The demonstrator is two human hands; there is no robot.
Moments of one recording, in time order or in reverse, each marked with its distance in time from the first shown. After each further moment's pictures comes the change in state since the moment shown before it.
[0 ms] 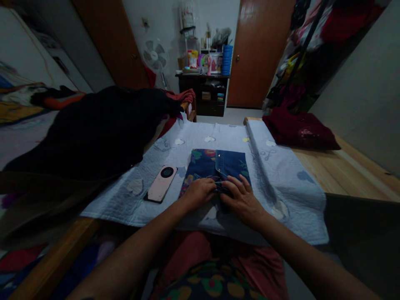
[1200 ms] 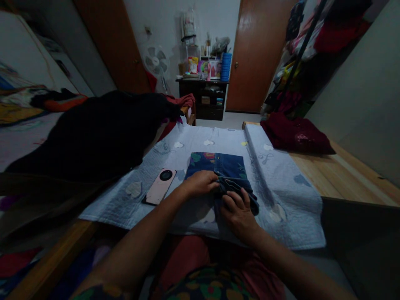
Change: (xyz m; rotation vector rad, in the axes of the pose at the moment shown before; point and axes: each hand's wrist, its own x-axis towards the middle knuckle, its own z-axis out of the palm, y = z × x) left_hand 0.040 0.005 -0.054 -0.117 -0.178 -0.071; right_hand -0.019 -0.029 0.019 -0.025 0.130 0.086
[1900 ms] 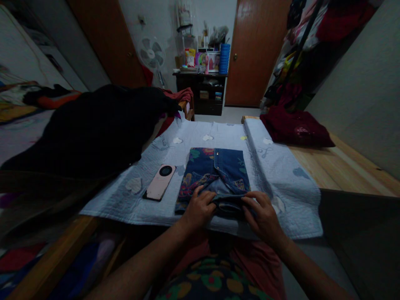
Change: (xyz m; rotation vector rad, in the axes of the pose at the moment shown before) left_hand -0.065 0.013 0.118 0.273 0.444 0.122; right_hand -0.038 0.025 -0.038 0.352 0.095 0.285
